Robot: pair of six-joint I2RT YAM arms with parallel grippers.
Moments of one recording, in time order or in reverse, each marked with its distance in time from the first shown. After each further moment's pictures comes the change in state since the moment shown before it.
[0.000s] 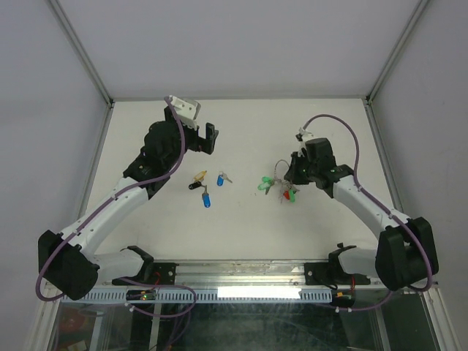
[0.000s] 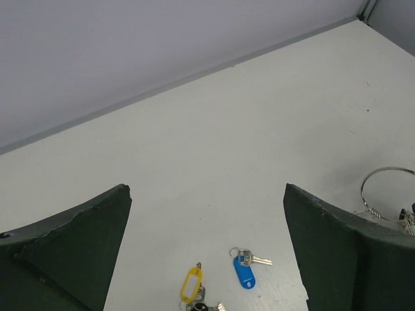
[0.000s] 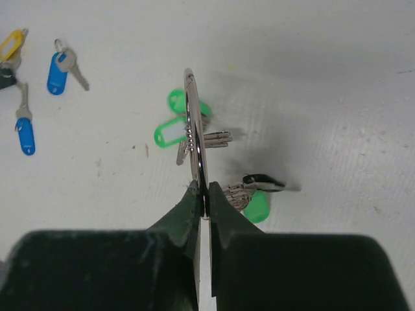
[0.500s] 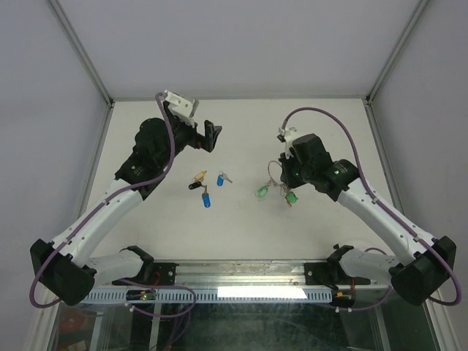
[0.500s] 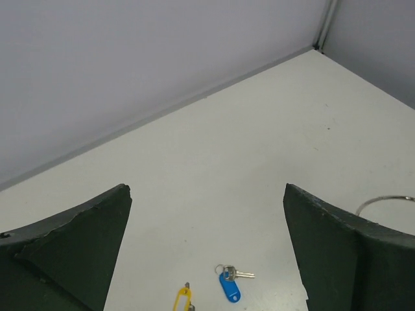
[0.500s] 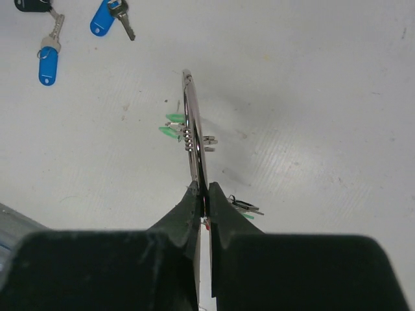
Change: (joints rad) left arm -0.026 -0.063 0.063 -0.032 0.099 0.019; right arm 0.224 -0.102 0.270 -0.404 0.217 -0.137
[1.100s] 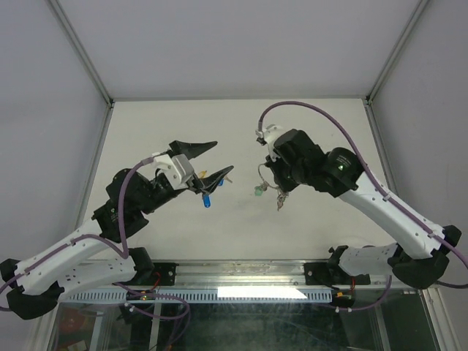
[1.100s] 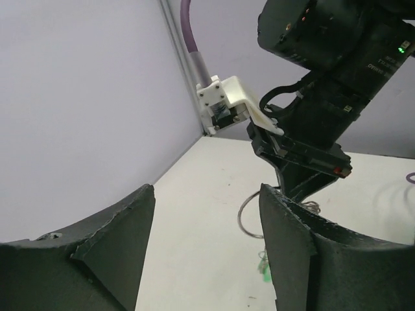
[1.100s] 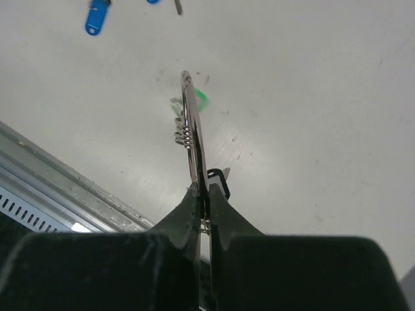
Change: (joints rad) left arm -0.419 -0.341 -0.145 0.114 0.046 0.228; right arm 0.323 0.095 0.420 -0.352 0.164 -0.038
